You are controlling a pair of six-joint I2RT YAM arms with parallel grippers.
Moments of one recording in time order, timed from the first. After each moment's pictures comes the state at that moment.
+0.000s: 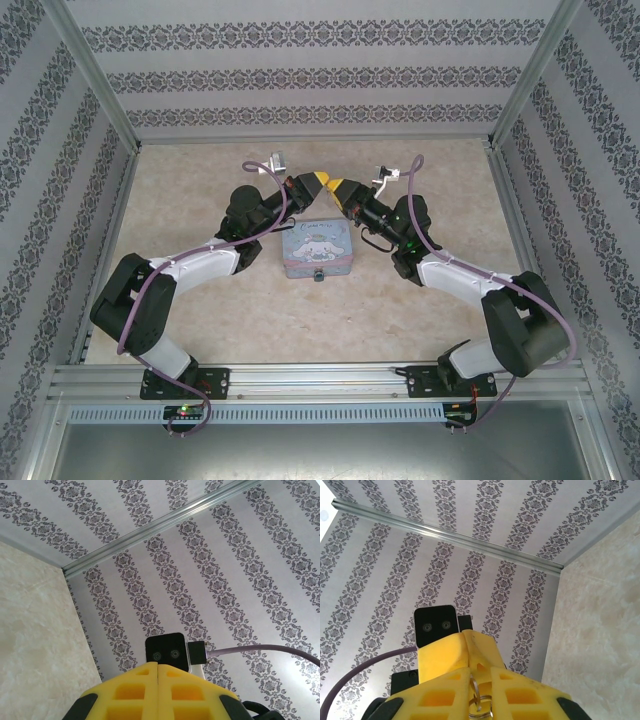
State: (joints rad) left arm -0.53 1.59 0.89 0.87 0.37 -1.19; right arm 0.49 1.43 0.71 0.85 -0.41 1.36
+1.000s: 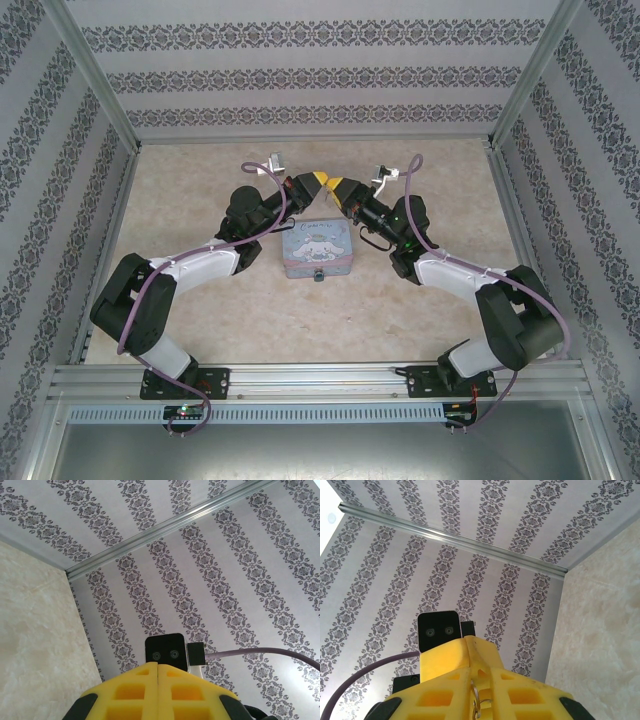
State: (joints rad) left arm -0.53 1.59 0.89 0.87 0.35 -1.19; right arm 0.49 1.47 0.71 0.92 -0.40 1.37
